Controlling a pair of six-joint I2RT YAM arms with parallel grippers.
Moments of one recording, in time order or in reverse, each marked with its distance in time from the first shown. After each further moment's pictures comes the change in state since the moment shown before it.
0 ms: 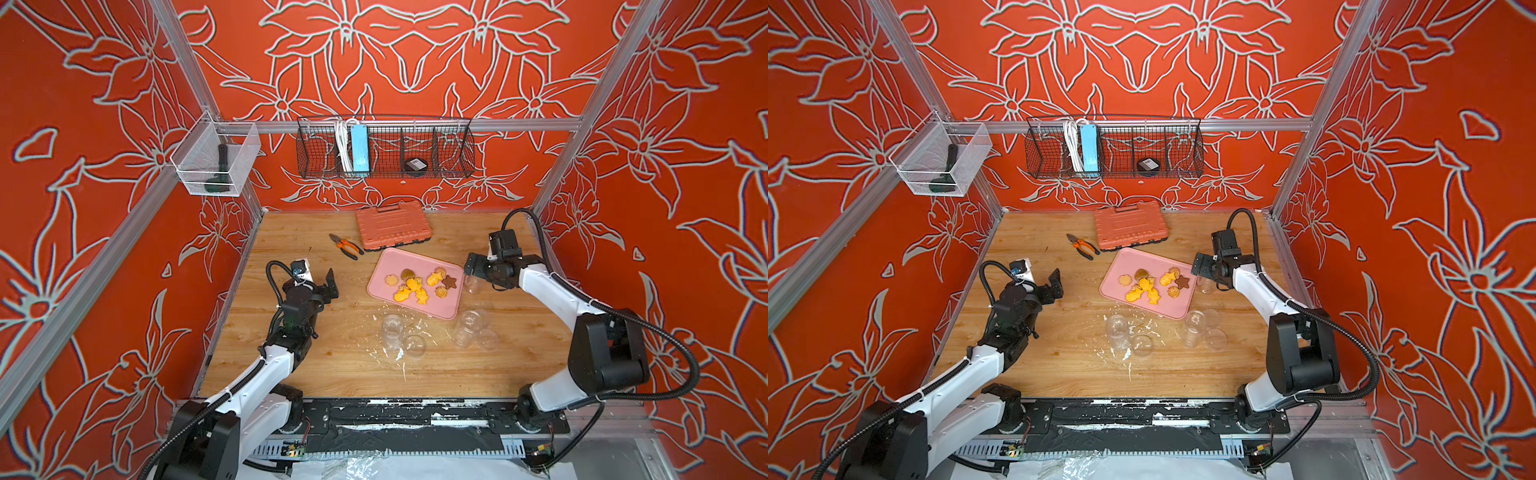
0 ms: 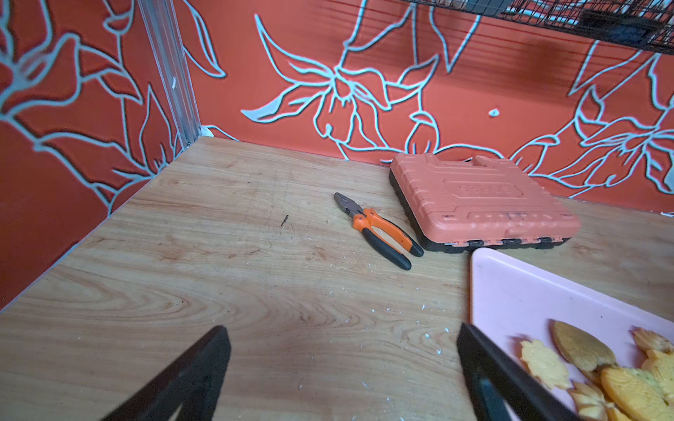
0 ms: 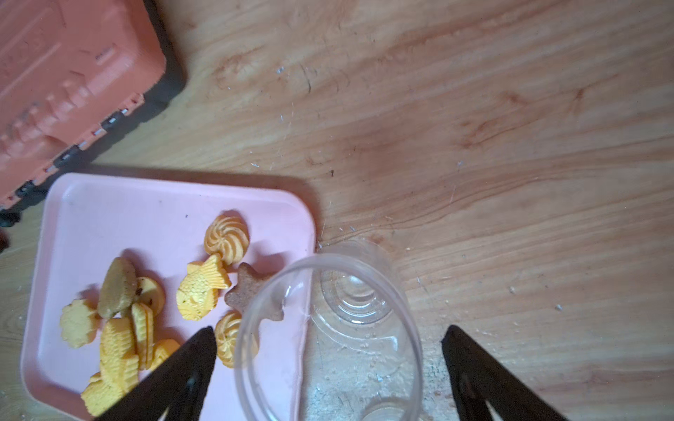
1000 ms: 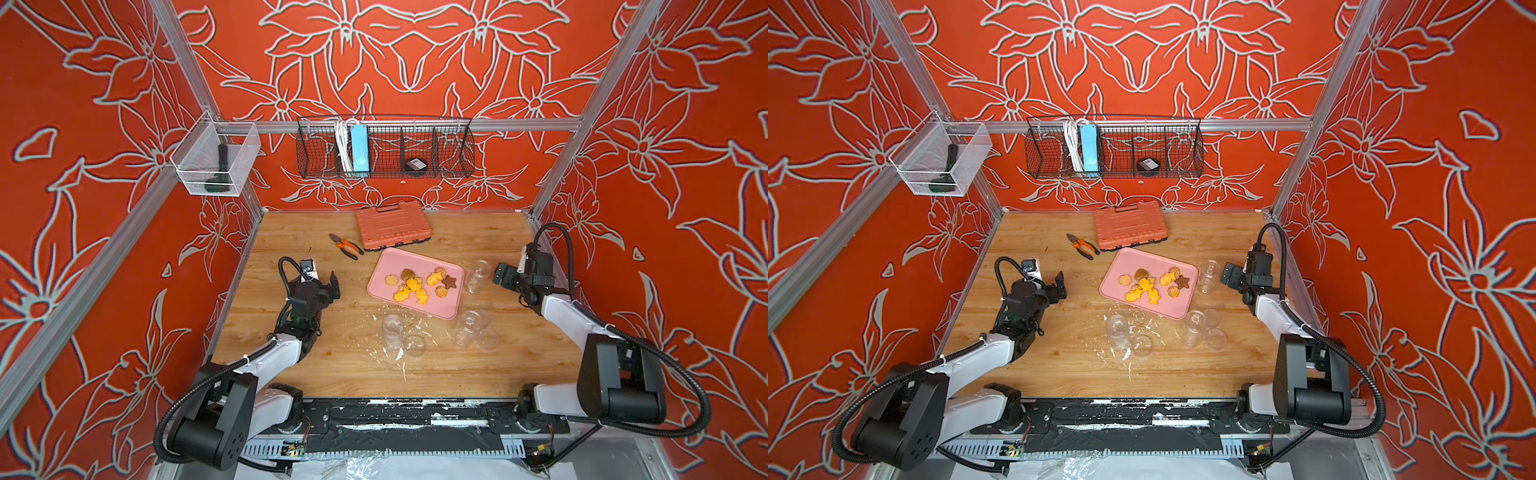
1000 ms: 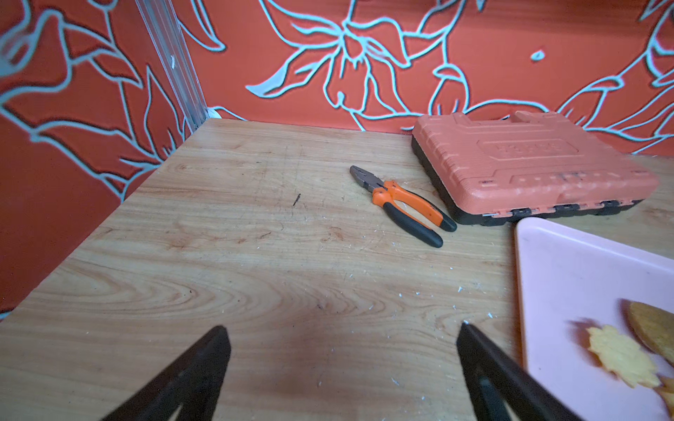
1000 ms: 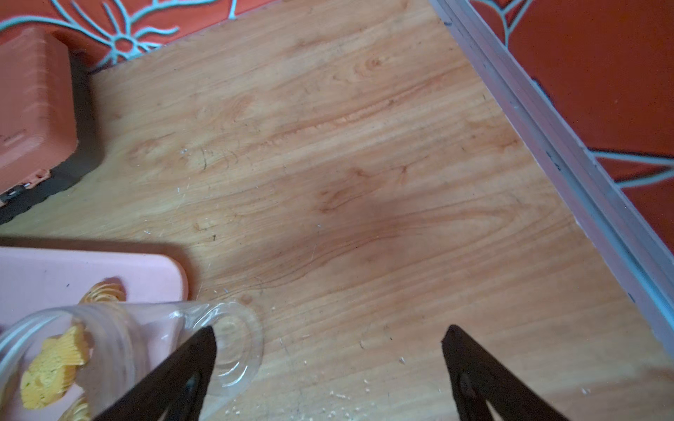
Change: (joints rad) left arm 0.001 0.208 0.013 0.116 -0.042 0.073; right arm -0.252 -0.152 -0.381 0.475 0.001 -0.236
